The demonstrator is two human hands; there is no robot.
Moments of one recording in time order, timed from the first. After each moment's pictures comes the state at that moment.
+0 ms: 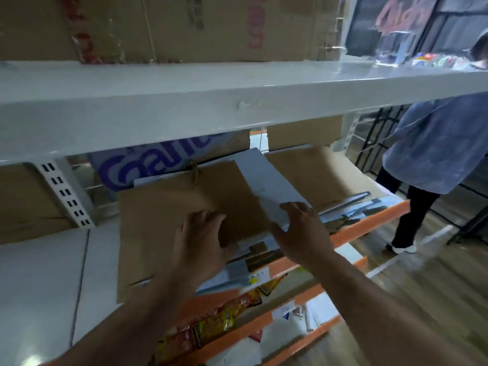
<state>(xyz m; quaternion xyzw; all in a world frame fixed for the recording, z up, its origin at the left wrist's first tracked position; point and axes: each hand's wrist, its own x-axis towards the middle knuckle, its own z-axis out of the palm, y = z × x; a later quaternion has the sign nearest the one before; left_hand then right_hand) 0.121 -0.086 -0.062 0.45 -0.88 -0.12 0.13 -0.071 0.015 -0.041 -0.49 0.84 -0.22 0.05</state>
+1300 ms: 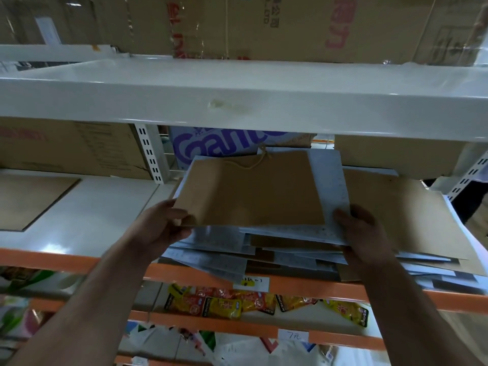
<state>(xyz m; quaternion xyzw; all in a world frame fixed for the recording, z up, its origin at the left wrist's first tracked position) 0.165 -0.054 -0.030 0.54 -0.29 -0.62 0.49 -0.191 -0.026 -0.038 -0.39 0.56 -0.57 0.46</state>
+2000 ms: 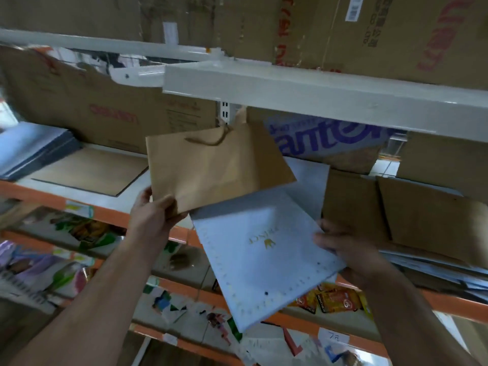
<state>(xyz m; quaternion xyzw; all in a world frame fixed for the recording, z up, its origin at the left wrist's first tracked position) 0.322 0.022 -0.034 0.50 -0.20 -0.46 0.70 -0.030 0.023 -0.032 -0.50 0.48 -0.37 0.62</state>
